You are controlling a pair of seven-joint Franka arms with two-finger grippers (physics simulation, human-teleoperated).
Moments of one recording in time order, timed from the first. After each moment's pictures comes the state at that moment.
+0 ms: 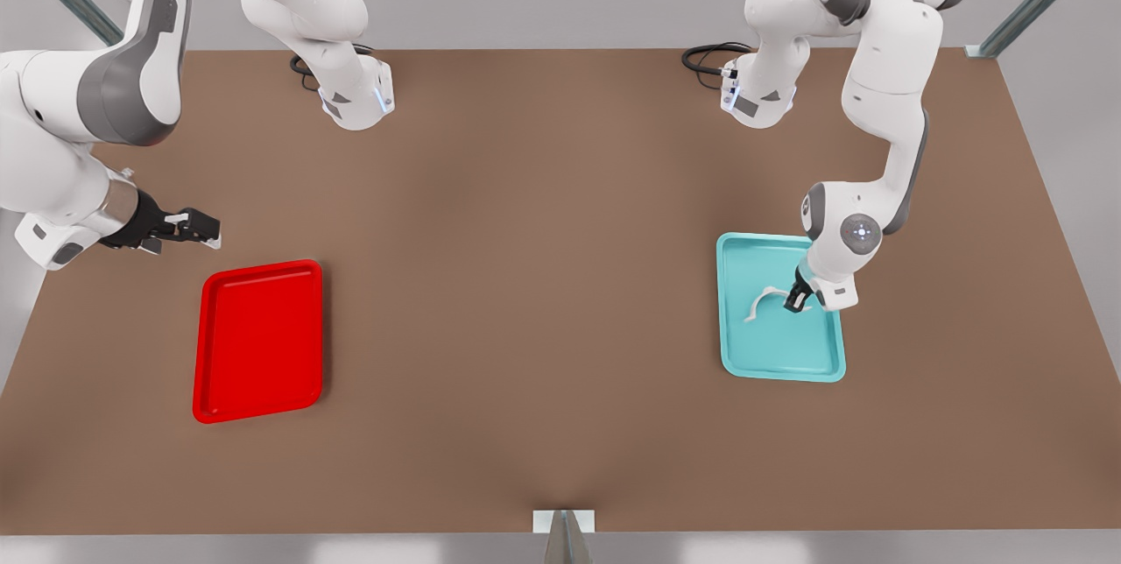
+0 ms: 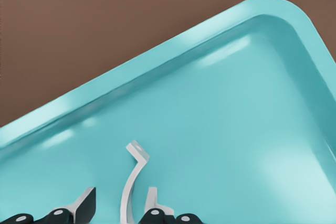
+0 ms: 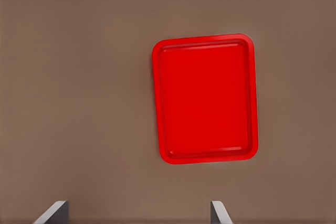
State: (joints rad) left arm -0.07 0.41 0.07 -2.30 0.03 2.72 -1.06; right arm -0.18 0.17 0.15 -1.39 0.00 1.47 -0.12
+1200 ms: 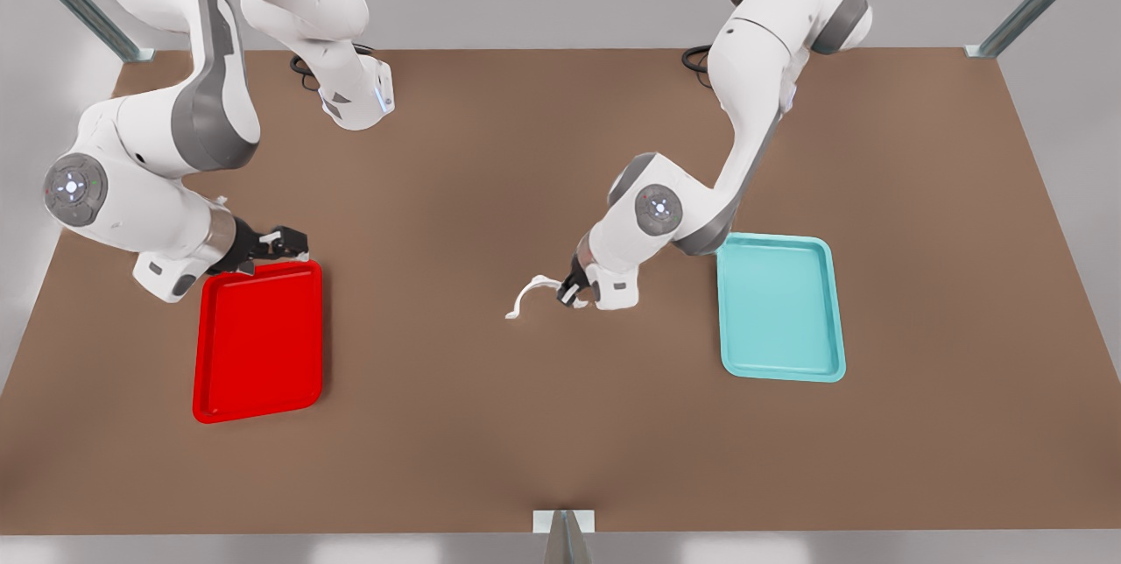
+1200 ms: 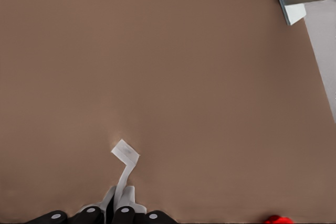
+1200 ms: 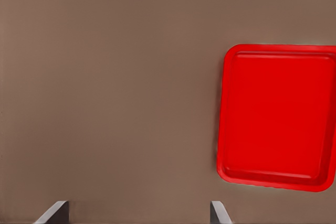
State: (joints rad) left arm -0.62 0.61 -0.08 -1.34 -0.30 2.19 -1.52; right arm -0.07 0.28 0.25 -1.37 0.08 1.52 -0.04
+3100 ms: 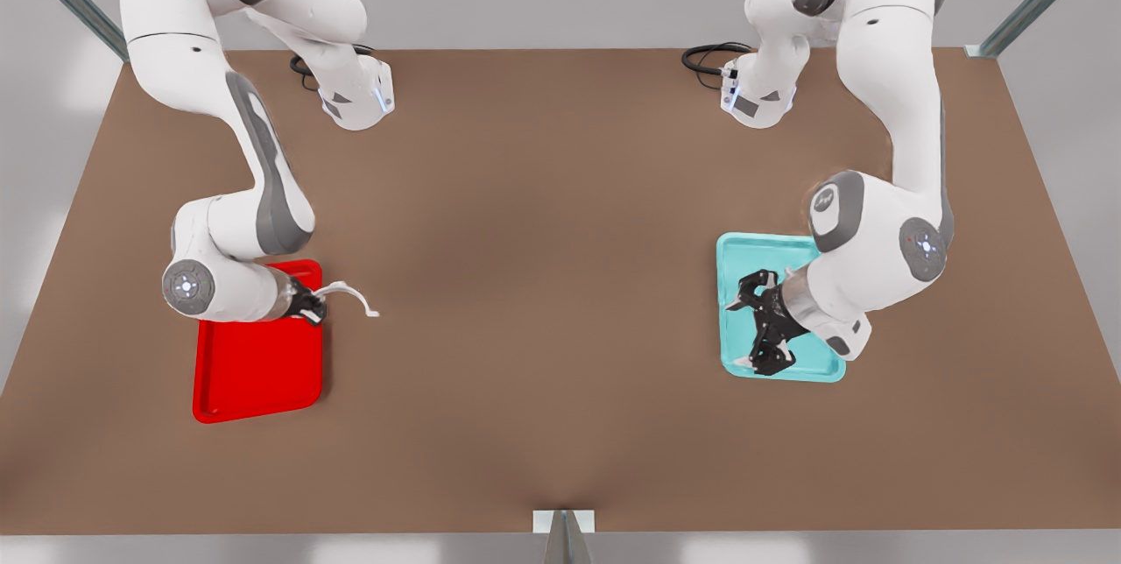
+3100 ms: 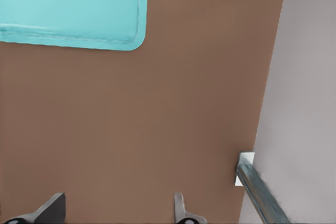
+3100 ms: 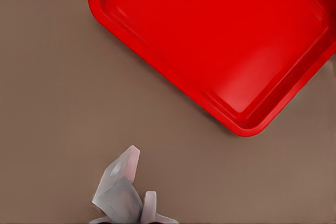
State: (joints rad) left arm -0.15 0.47 -0.03 -1.31 -0.33 1.89 -1.65; right arm -0.33 0.43 0.43 -1.67 -0.08 1.81 0.87
